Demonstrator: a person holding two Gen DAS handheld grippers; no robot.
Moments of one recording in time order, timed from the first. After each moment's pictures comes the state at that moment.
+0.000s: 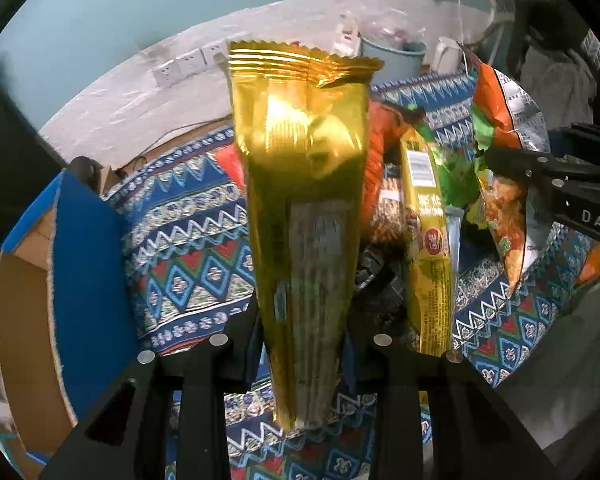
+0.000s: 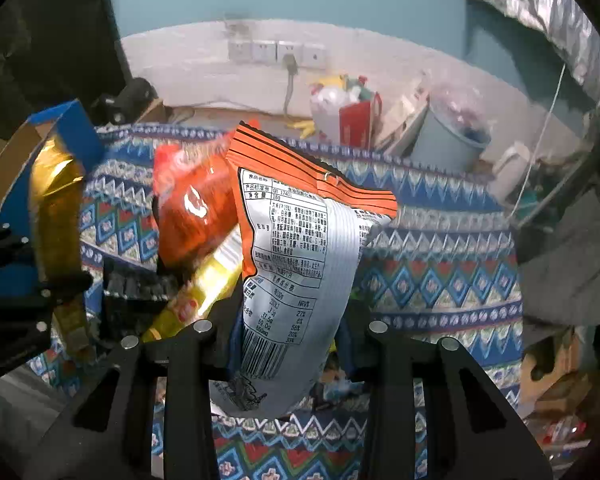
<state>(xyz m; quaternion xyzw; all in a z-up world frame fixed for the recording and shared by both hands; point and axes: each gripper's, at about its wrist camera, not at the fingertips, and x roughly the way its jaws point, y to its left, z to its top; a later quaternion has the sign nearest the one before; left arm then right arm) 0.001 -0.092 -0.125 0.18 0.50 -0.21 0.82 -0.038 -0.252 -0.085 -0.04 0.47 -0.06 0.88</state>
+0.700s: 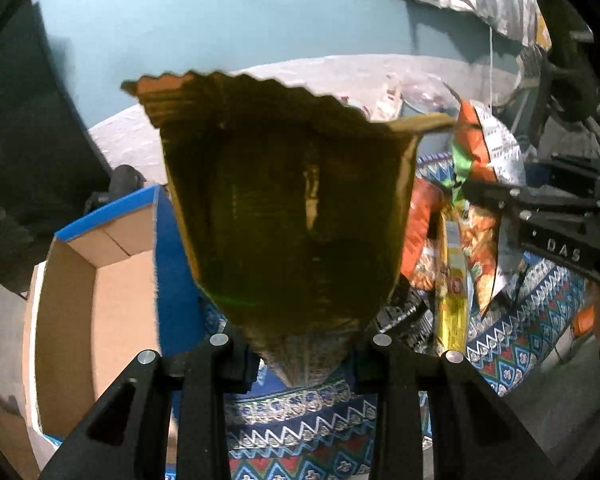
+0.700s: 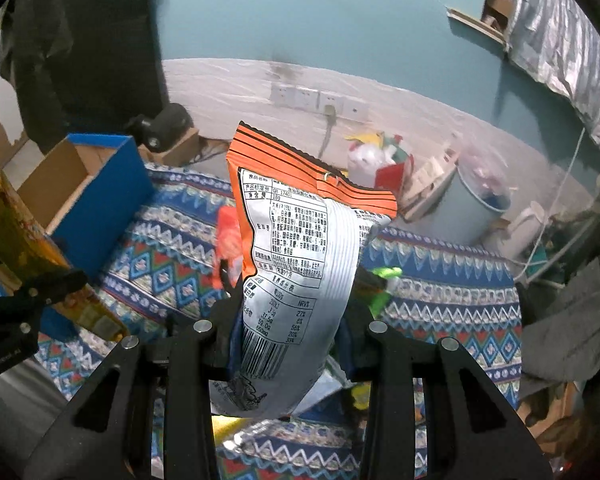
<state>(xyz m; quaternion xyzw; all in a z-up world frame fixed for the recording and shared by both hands) -0.003 -0.027 -0.062 0.12 0.44 -0.17 0.87 -0.010 -0.185 -0.039 -0.07 0.42 -0.01 0.91</state>
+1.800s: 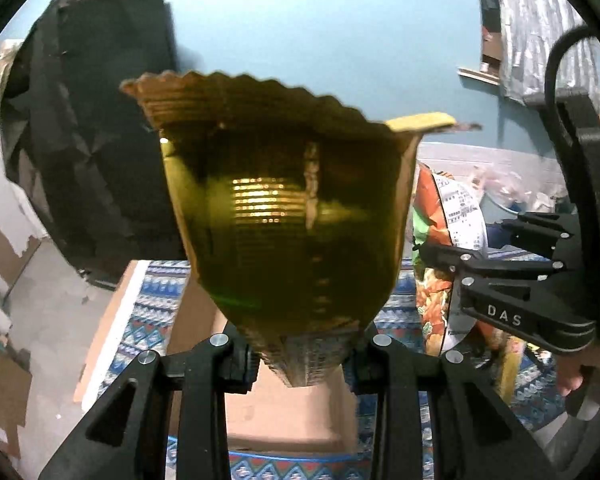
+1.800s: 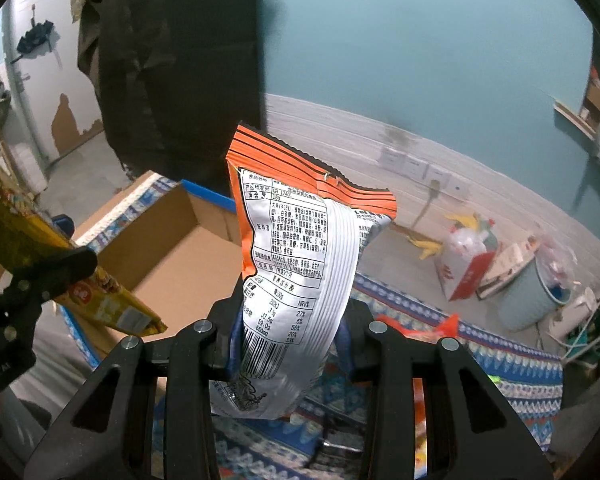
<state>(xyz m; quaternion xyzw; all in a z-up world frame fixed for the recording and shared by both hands) -0.012 0.115 0.021 0.06 0.35 -0.03 0.94 0.044 -0.015 0.009 -0.10 0.37 0.13 0.91</state>
